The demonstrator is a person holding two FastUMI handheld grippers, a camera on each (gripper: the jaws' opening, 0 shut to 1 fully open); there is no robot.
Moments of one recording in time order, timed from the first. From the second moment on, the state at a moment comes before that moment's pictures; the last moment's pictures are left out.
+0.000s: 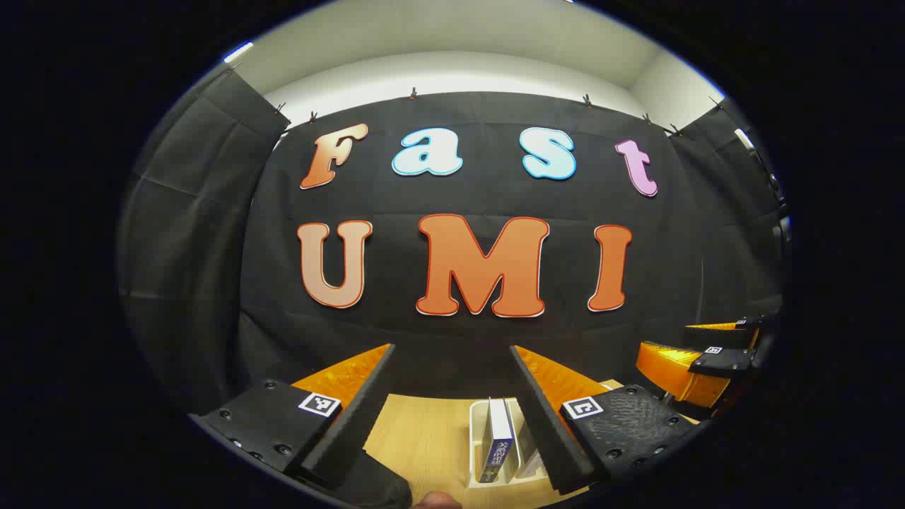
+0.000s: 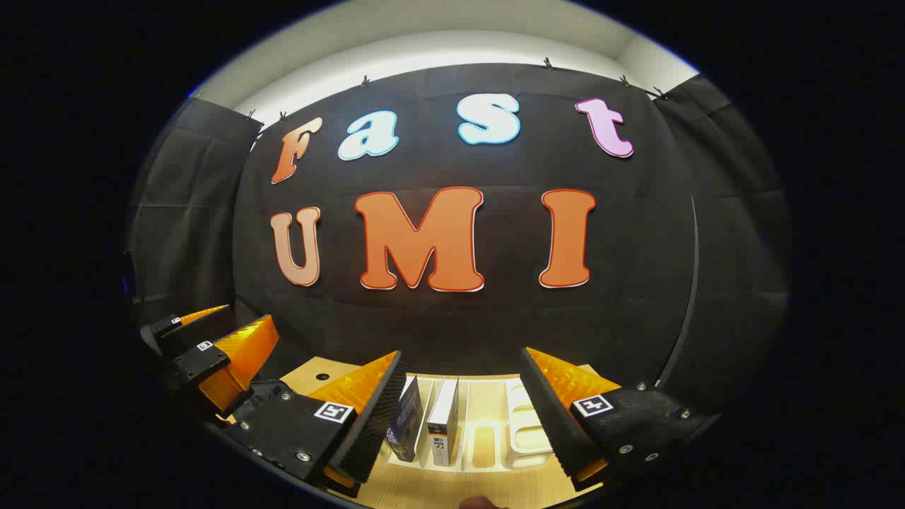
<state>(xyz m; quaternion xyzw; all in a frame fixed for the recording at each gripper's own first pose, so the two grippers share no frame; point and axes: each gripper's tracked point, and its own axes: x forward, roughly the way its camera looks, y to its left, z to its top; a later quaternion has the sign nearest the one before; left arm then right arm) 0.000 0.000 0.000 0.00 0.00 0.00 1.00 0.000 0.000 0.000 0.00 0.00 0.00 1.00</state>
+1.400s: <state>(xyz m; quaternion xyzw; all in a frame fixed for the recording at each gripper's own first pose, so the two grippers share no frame) -0.022 0.025 -0.066 0.09 0.05 0.03 0.99 -0.002 -0.012 -0.019 -0.02 0.02 0.02 1.00</state>
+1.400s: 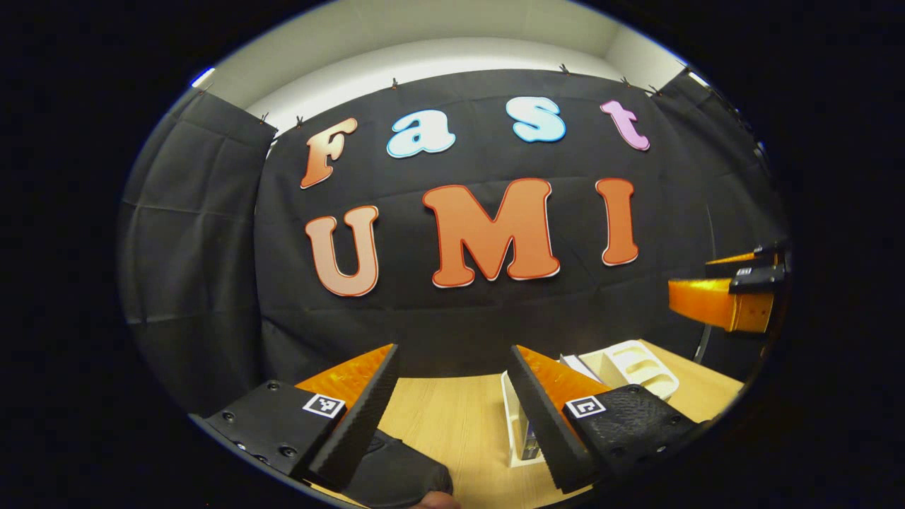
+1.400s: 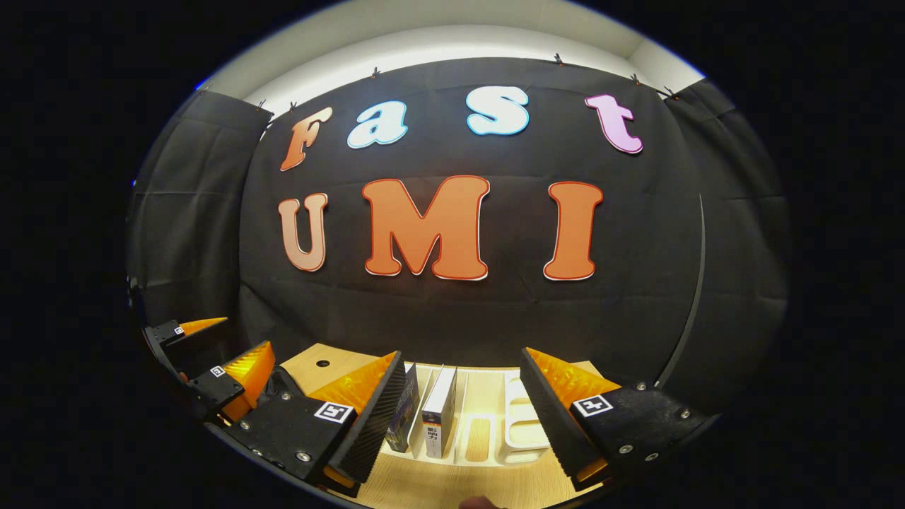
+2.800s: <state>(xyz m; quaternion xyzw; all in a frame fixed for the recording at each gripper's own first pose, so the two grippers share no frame) -0.088 0.111 -0.331 0.41 0.28 0.03 0.87 0.031 -0.046 -0.085 -0.05 0.08 0.01 1.00</state>
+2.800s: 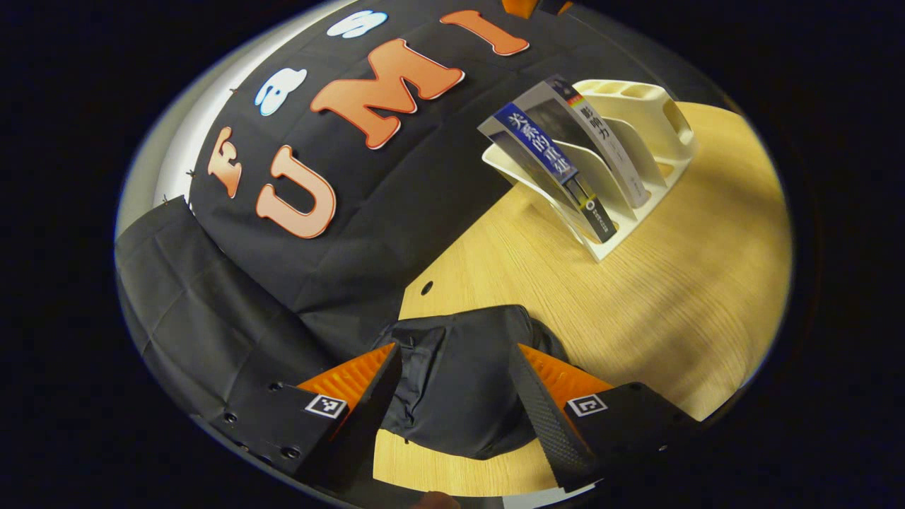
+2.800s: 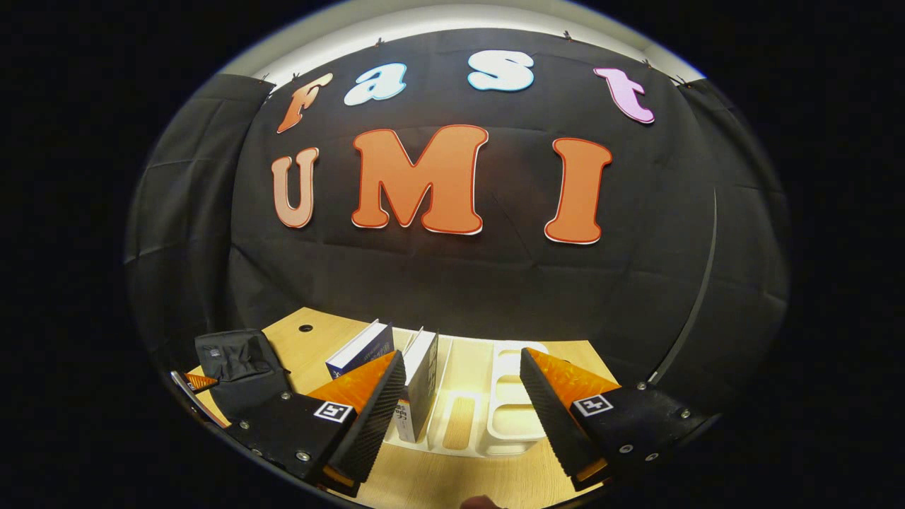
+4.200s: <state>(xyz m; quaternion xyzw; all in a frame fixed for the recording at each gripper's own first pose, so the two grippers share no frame) -0.051 0.163 -0.390 0.44 0.37 0.07 0.82 0.024 -0.064 -0.074 -0.04 0.08 0.01 1.00</state>
